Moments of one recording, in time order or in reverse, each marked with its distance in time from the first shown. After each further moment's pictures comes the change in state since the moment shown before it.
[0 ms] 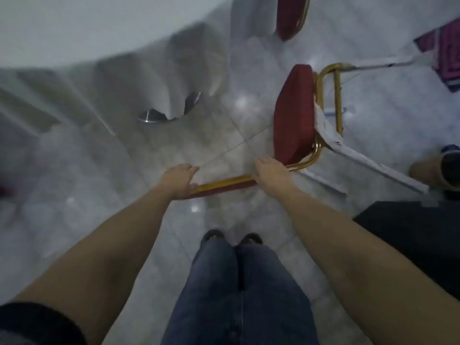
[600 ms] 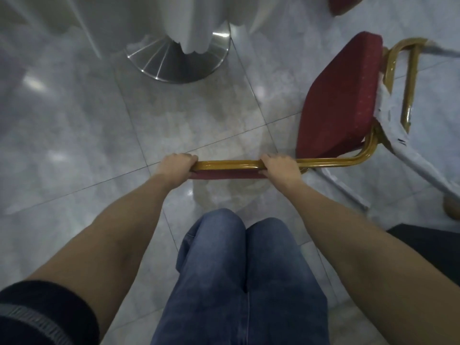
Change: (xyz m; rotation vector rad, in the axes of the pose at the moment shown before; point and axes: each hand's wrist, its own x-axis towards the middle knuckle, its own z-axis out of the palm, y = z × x) left_hand 0.067 -0.049 0.142 -0.051 0.138 -0.106; right_hand 0.065 0.002 0.124 -0.212 -0.030 -0.157
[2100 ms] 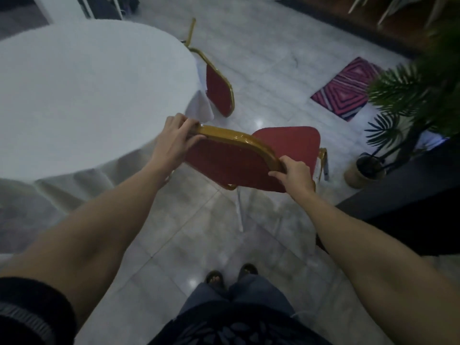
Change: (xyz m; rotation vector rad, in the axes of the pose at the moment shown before) left_hand -0.197 0.178 -0.427 -0.146 0.764 0.569; right_hand -0.327 0.030 -0.323 0.704 0.618 0.645
